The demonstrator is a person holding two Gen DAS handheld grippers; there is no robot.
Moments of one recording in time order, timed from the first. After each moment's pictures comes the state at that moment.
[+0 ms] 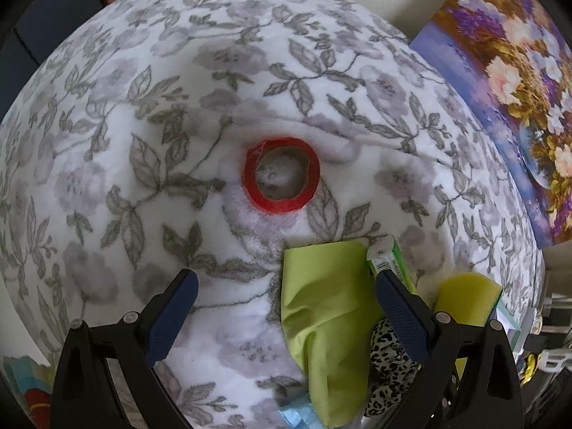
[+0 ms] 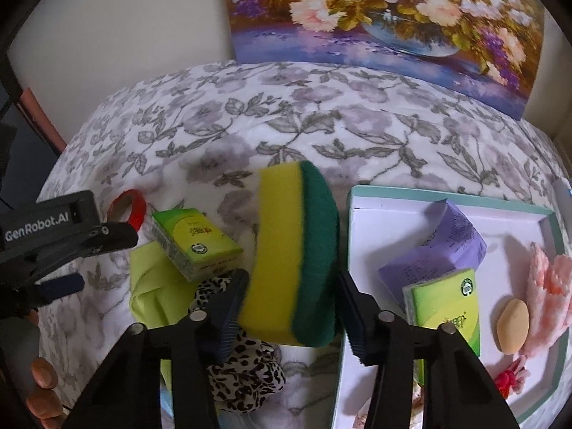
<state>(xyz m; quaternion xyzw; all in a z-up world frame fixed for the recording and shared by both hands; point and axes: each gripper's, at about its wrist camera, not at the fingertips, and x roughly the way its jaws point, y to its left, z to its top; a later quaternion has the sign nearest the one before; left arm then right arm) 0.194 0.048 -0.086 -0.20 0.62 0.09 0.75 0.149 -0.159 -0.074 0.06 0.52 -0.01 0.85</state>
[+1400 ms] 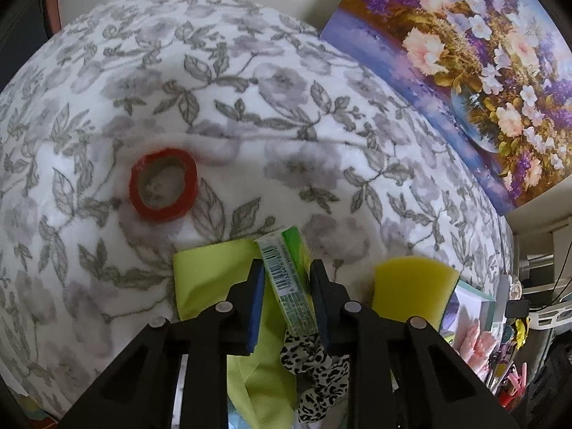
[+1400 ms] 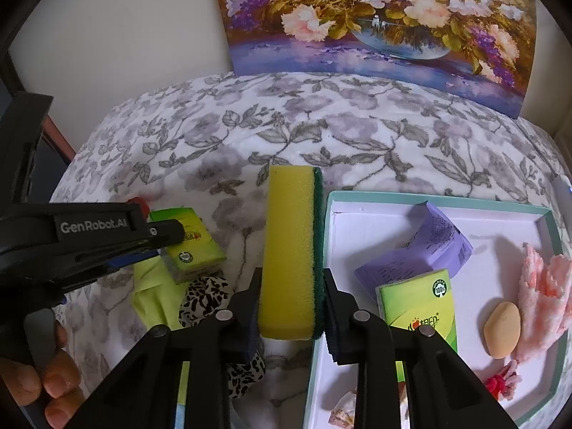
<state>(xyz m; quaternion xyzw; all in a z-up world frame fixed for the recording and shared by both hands) 0.198 -0.013 -0.074 -0.18 0.58 -0.03 0.79 0.141 -0.178 -0.063 0.07 0.51 0.01 0.86</state>
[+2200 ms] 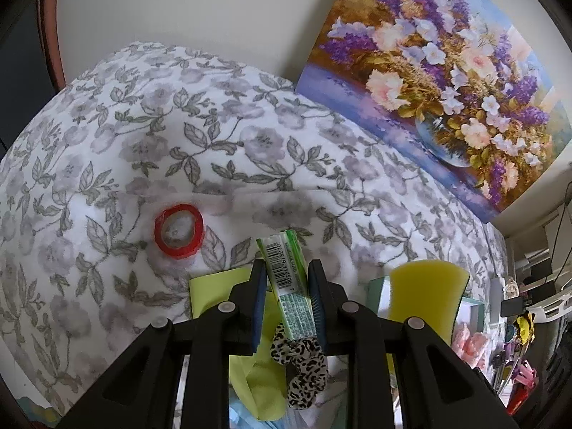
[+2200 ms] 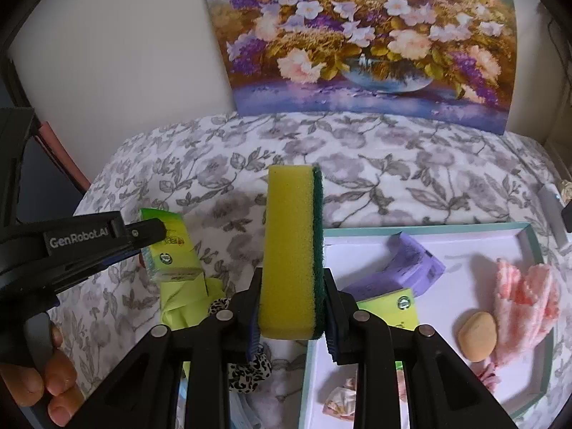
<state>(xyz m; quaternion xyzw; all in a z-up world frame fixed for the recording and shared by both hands) 0.178 -0.019 -0.011 -0.15 0.52 -0.03 0.84 0.125 -0.193 -0.017 0.09 0.46 0.01 0.88</state>
